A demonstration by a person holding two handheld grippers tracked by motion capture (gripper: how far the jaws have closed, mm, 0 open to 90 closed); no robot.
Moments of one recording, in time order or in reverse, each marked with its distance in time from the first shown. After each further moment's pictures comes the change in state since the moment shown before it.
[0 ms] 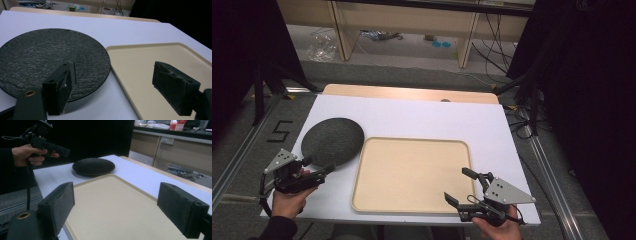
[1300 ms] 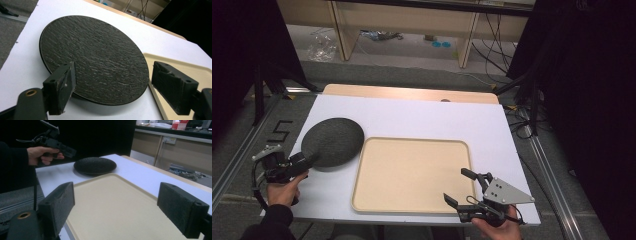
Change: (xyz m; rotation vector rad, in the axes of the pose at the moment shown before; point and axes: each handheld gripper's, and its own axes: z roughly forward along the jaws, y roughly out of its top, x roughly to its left) left arm 0.057 -0.004 0.015 -0.001 0.105 -0.267; right arm 0.001 0.000 0.001 0.006 0.012 -0.002
